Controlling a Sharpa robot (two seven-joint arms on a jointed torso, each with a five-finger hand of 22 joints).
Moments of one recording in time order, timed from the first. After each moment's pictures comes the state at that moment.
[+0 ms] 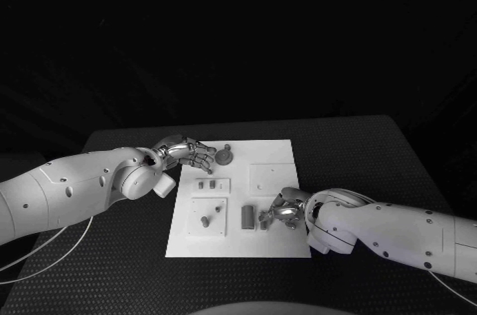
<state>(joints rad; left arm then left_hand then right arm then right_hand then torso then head) 1.21 -0.81 -0.16 1.27 -0.33 -0.07 0.13 0.91 -0.09 0.48 -0.23 0.06 0.72 0.19 0.32 0.46 1.03 0.17 0.10 0.17 0.86 0.16 0.27 0.65 0.05 0.85 0.06 0.07 0.85 1.11 -0.68 -0.22 1.54 -0.96 -0.25 -0.44 0.85 -0.20 0.65 -0.10 0.19 1.09 0.07 0.27 0.66 1.27 -0.03 1.17 1.27 1.26 -0.13 1.54 1.00 0.25 1.11 -0.02 0.94 1.31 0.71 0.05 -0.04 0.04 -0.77</state>
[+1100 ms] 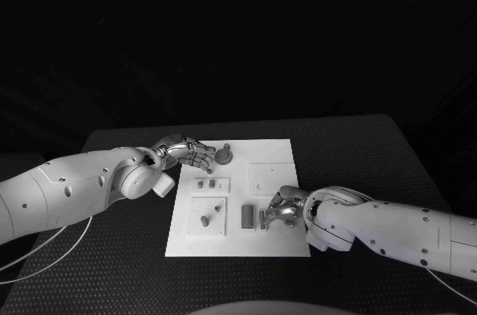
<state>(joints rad) 1.21 -0.81 -0.16 1.27 -0.33 -0.07 0.13 0.91 -0.09 0.48 -0.23 0.06 0.72 0.19 0.32 0.46 1.03 0.17 0.10 0.17 0.86 0.16 0.27 0.66 0.05 0.85 0.06 0.07 0.85 1.11 -0.67 -0.21 1.52 -0.97 -0.24 -0.42 1.00 -0.05 0.63 -0.29 0.19 1.09 0.07 0.28 0.72 1.28 -0.04 1.18 1.28 1.25 -0.13 1.54 1.02 0.25 1.10 -0.02 0.94 1.31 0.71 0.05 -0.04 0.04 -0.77</state>
